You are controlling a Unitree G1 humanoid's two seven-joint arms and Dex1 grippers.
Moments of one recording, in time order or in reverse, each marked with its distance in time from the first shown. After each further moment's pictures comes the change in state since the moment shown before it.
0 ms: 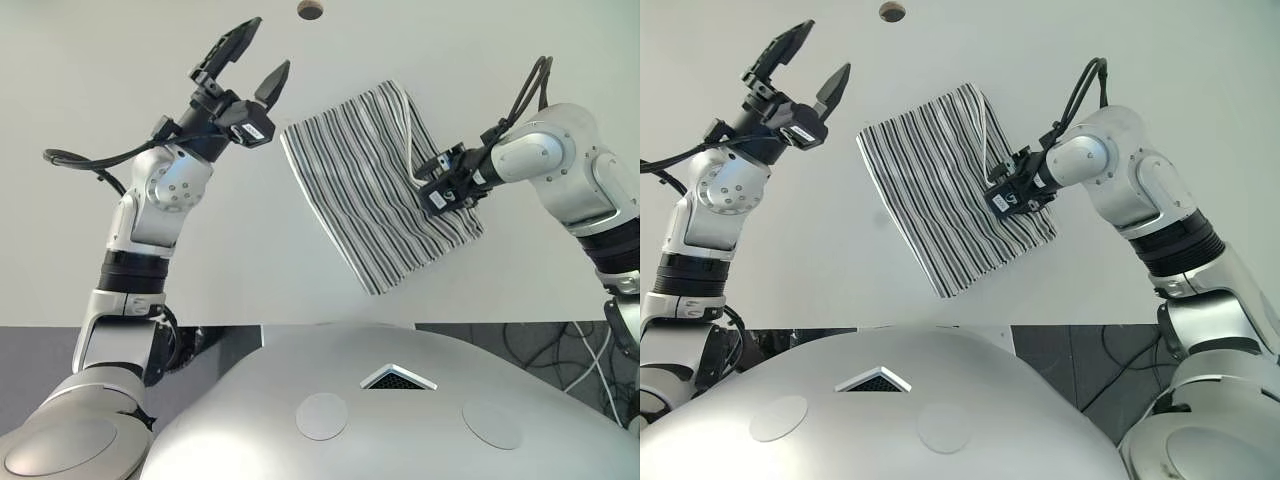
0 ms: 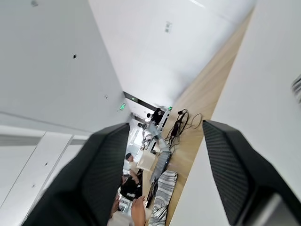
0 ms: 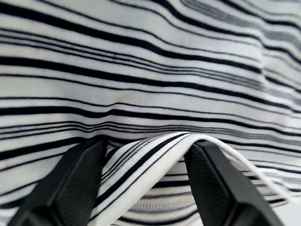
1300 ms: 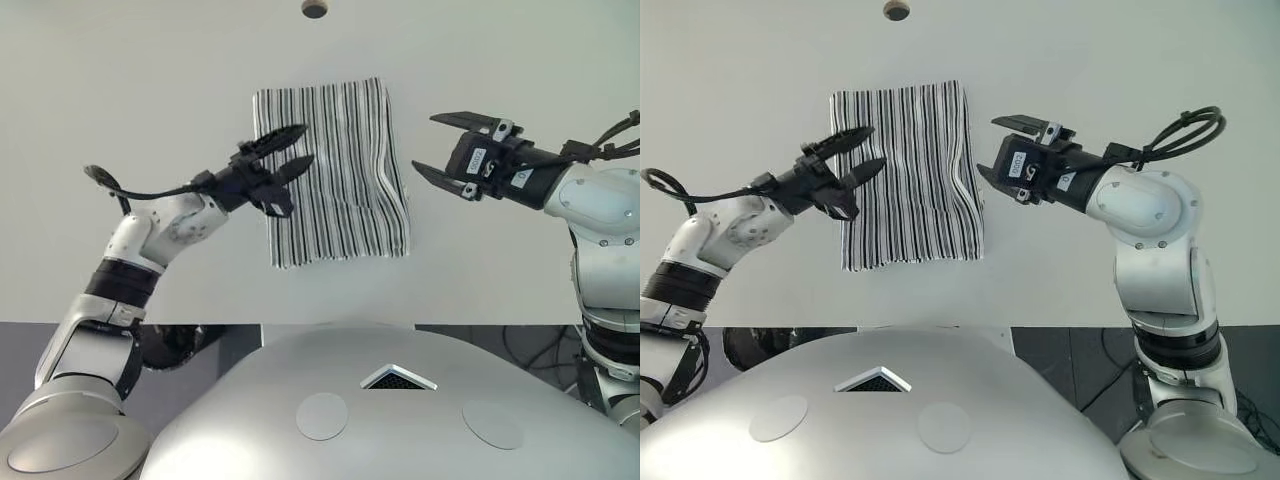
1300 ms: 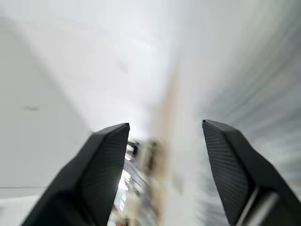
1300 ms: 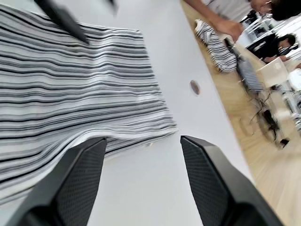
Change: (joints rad) left arm 0.034 0.157 -0.158 0.022 0.066 -0.266 0.151; right arm 0.439 0.068 -0.493 -0.625 0.249 0.524 -0.390
